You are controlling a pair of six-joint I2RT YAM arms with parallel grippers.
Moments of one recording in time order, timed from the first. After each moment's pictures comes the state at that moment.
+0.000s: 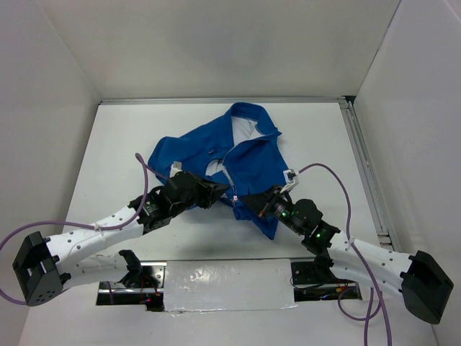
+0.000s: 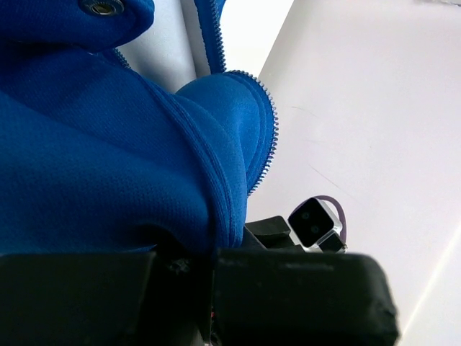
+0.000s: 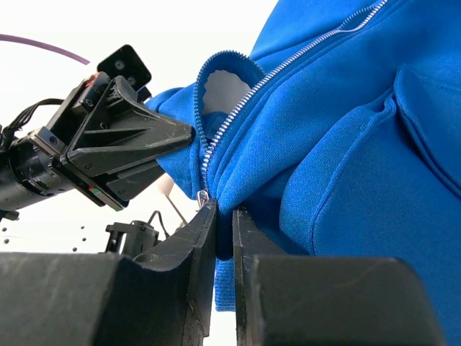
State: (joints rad) left arm -0.88 1.07 0.74 -0.16 -0.20 -1.76; right arm 0.85 0.78 0.20 0.58 0.05 0.93
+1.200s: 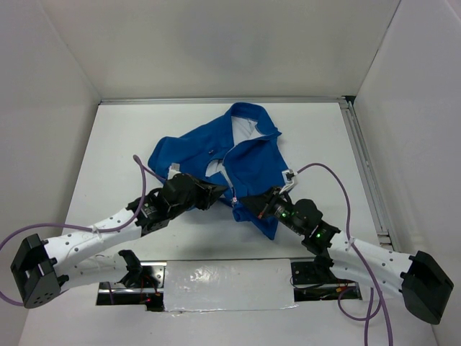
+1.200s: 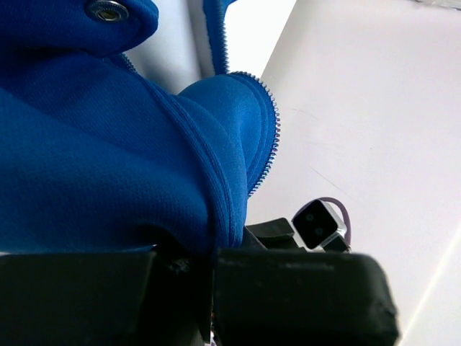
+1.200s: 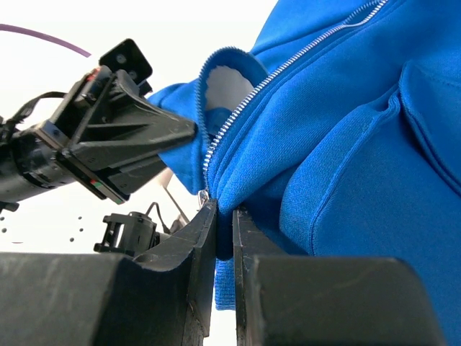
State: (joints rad) left arm -0.88 1.04 0.72 -0.16 -0.21 -1.76; right arm 0.85 0.78 0.20 0.57 0.02 0.91
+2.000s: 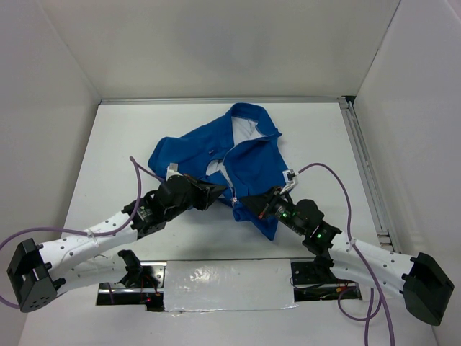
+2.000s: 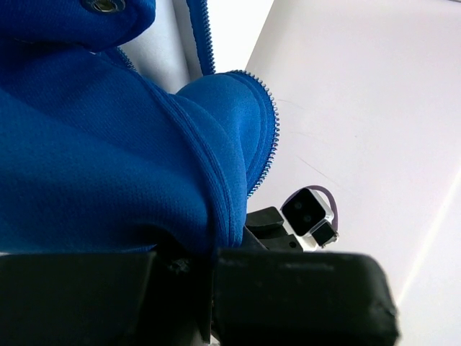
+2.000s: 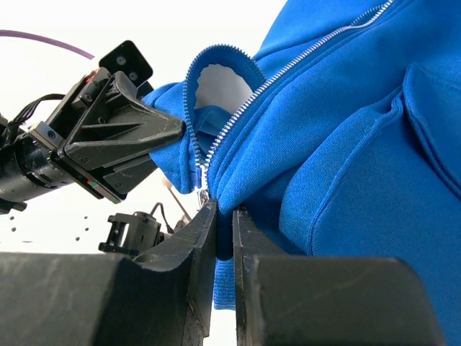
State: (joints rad) left arm -0.89 1.00 0.69 -0.13 -0.20 -1.75; right arm 0.85 0.76 0.20 0.57 0.01 0.91
